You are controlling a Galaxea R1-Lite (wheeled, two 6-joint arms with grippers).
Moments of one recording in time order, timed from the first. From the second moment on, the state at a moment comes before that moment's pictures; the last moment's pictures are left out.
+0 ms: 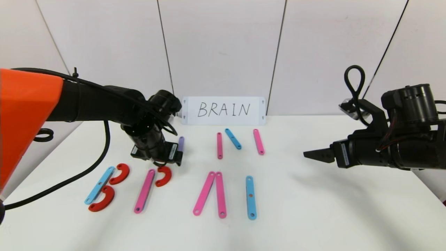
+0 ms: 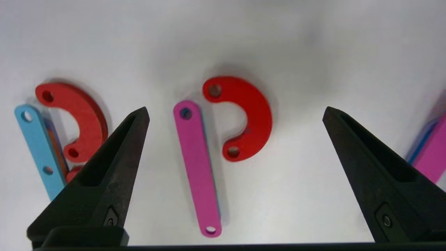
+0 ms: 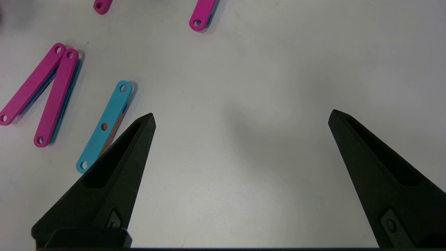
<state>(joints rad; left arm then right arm) -0.40 2.07 -1.61 0.63 0.20 -0.24 0.20 1.62 -0.90 -0.05 0.24 -0.02</state>
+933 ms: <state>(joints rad) -0.34 2.34 -1.89 0.46 0.18 -0.26 0.20 1.62 -0.90 -0.05 0.24 -0.02</state>
